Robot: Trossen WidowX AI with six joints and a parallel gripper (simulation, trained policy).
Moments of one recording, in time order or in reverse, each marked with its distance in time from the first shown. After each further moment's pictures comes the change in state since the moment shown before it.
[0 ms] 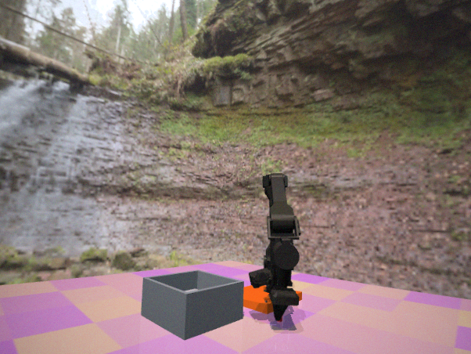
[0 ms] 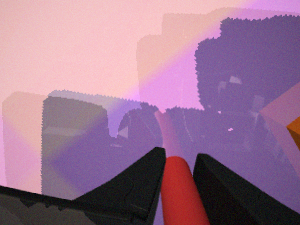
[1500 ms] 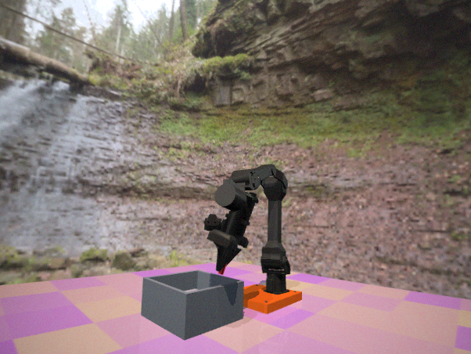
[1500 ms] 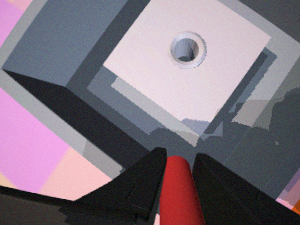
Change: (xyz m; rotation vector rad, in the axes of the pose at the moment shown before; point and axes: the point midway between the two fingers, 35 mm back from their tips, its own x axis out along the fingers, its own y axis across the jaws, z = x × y) arm -0.117 0.001 0.152 0.297 -0.282 0.118
